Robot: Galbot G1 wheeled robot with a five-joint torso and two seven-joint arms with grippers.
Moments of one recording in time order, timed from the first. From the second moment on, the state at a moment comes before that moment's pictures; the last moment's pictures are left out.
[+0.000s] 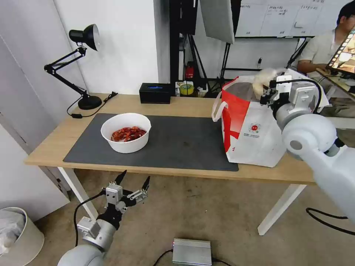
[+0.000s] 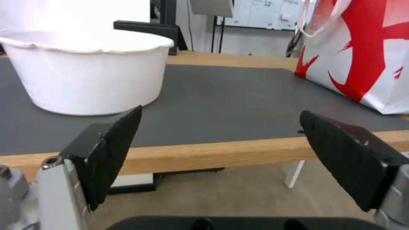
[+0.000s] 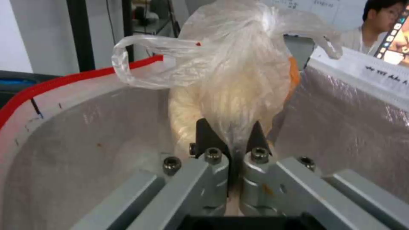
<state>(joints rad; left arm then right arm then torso) 1.64 -1.12 -0.44 -2.15 -0.41 -0.06 0.03 -0.50 0.68 0.08 1.98 1.08 -0.57 0.74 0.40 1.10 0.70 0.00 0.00</state>
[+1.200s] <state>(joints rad) 1.65 -1.12 -0.46 -2.18 -0.41 -0.06 0.03 -0.50 0.67 0.08 2.01 1.08 -0.48 0.69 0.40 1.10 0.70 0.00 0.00</state>
